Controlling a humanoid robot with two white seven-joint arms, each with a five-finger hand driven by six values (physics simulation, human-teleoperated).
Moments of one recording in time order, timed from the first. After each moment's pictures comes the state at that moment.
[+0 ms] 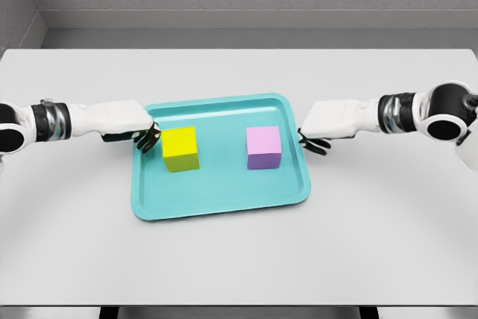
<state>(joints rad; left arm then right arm) -0.67 0.70 -0.69 -1.29 -0.35 -0.61 -0.61 -0.85 -0.70 0.93 -1.39 0.46 -0.61 0.61</state>
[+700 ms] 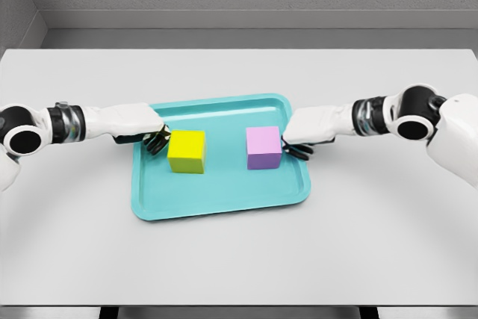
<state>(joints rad) -0.67 0.65 -0.70 -1.27 -0.38 -0.58 -0.61 -0.88 -0.61 1.00 -1.31 0.49 -0.61 0.61</state>
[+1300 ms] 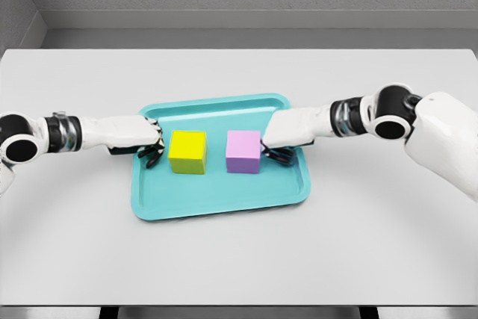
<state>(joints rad) -0.66 0.69 -0.76 -1.28 -0.39 -0.60 -0.60 -0.90 -0.54 1.03 -1.31 0.49 -0.61 0.61</state>
